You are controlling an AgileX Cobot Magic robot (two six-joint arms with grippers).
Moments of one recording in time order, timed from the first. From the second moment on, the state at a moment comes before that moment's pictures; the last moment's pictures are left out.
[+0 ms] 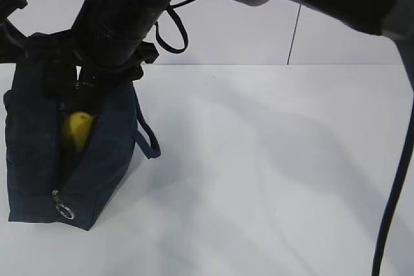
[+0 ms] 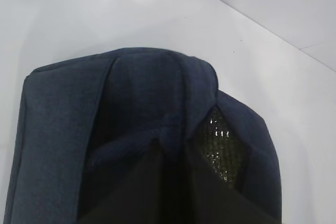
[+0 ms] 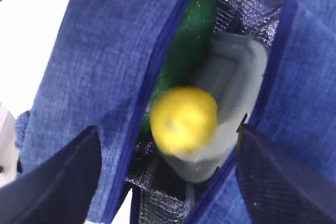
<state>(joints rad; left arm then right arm) -0.02 1.51 -1.08 -0.71 0.59 0.07 0.73 2.22 -2.17 0.39 1.02 0.01</state>
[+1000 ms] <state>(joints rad) -0.02 1.51 -1.08 -0.71 0.59 0.07 0.54 2.22 -2.39 0.38 1.25 0.03</state>
